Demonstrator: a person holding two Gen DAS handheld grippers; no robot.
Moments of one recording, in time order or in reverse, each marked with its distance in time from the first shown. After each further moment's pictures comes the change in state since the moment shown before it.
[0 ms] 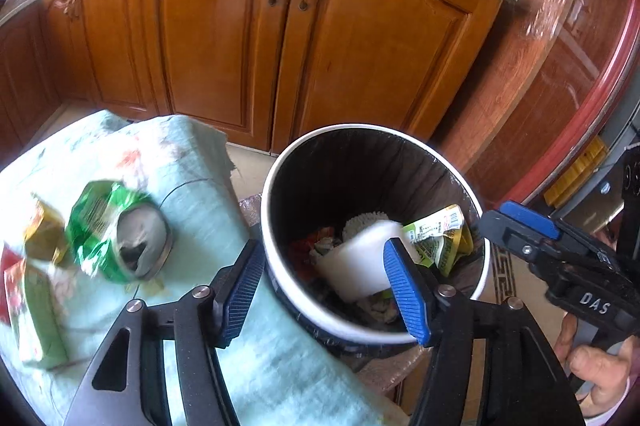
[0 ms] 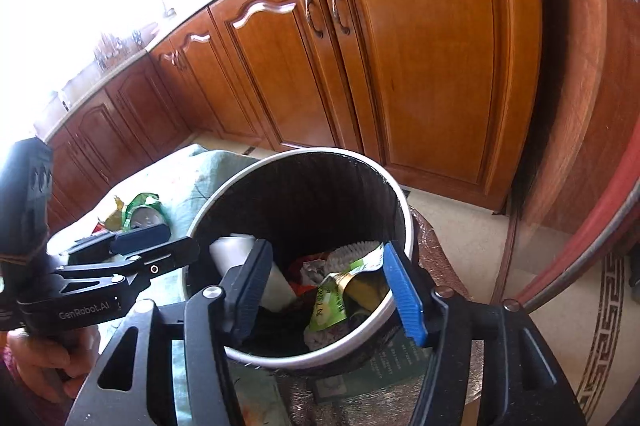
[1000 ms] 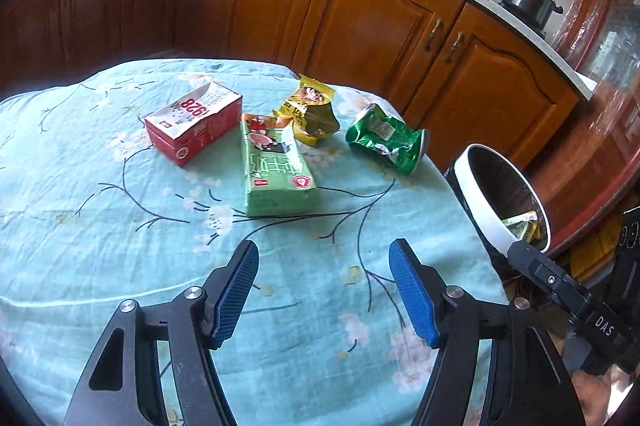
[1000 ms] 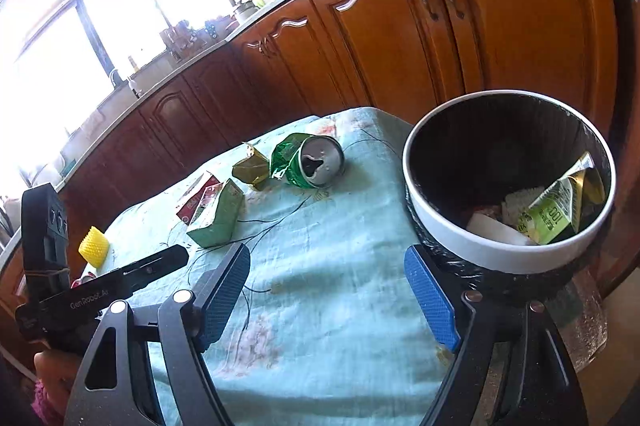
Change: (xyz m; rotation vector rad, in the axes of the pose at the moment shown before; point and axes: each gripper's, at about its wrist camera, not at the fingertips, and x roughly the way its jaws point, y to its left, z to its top) left arm -0.150 0.132 -0.133 -0.332 -0.126 0.173; right arm 0.008 0.148 -0.071 -0.072 0.024 0.245
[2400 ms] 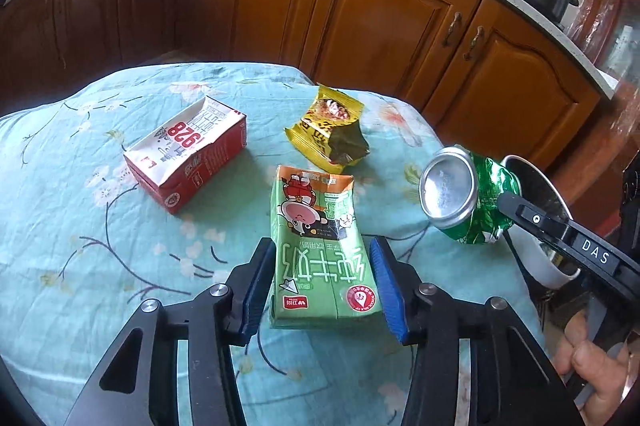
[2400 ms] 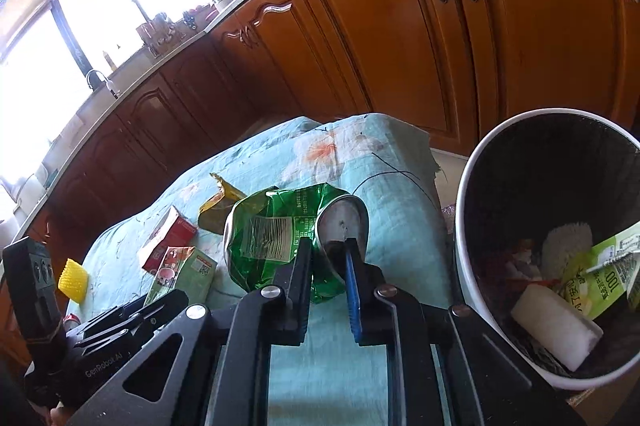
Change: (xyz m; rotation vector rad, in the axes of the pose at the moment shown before) left arm 0.058 0.009 0.035 0.040 0.019 0.025; right arm 0.066 -0.004 0.049 0.058 0.033 -0.030
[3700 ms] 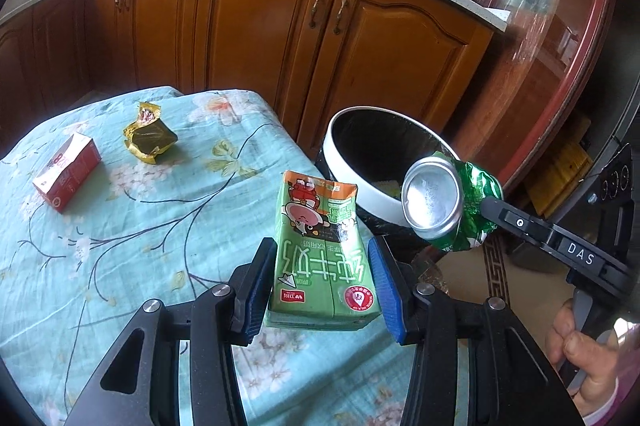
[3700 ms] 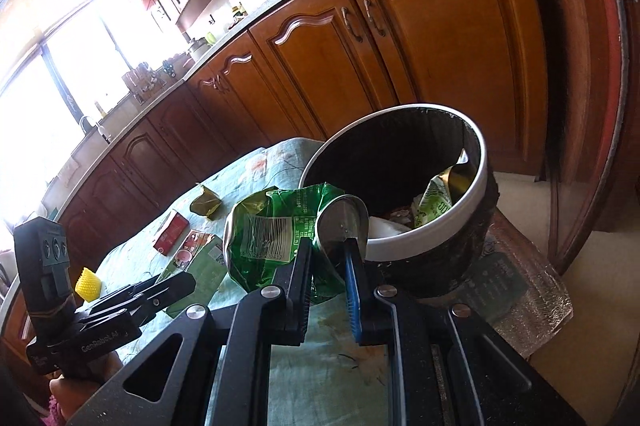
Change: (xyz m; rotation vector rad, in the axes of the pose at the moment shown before) left arm -0.054 -0.122 -0.041 0.228 0.006 -0.194; right arm -0.143 -0.081 -0.050 0.123 -0.139 -0.075
